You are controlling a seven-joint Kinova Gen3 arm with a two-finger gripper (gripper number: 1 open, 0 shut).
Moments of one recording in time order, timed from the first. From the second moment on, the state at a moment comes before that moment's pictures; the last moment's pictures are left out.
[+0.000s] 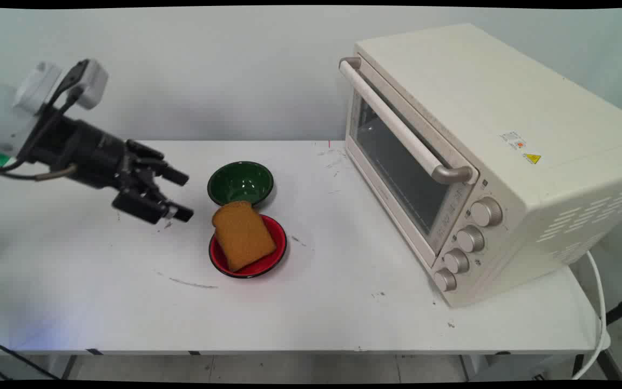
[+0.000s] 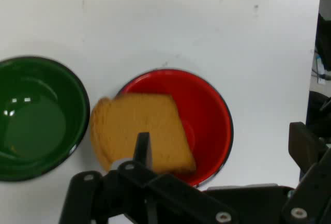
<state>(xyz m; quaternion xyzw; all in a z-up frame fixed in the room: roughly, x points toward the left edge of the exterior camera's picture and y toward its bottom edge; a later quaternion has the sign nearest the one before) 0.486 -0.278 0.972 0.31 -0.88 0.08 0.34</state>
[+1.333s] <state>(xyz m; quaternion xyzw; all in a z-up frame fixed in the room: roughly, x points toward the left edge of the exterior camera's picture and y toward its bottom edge) 0.348 -0.415 1.078 0.30 -0.86 0.14 0.39</state>
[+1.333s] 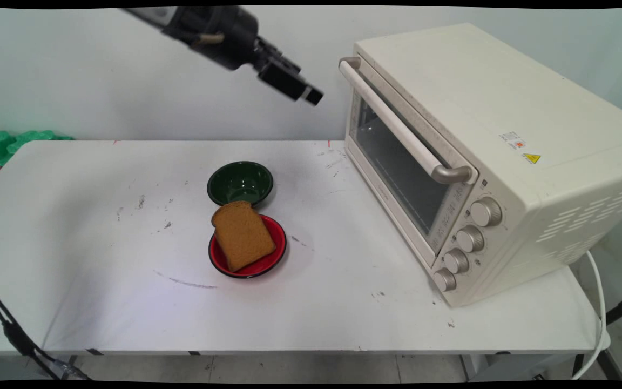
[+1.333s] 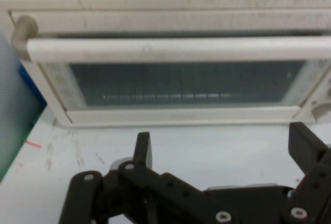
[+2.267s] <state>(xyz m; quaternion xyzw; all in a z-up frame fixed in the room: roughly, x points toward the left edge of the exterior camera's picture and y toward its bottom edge) 0.279 -0.464 1.083 0.27 -0.87 0.18 0.37</state>
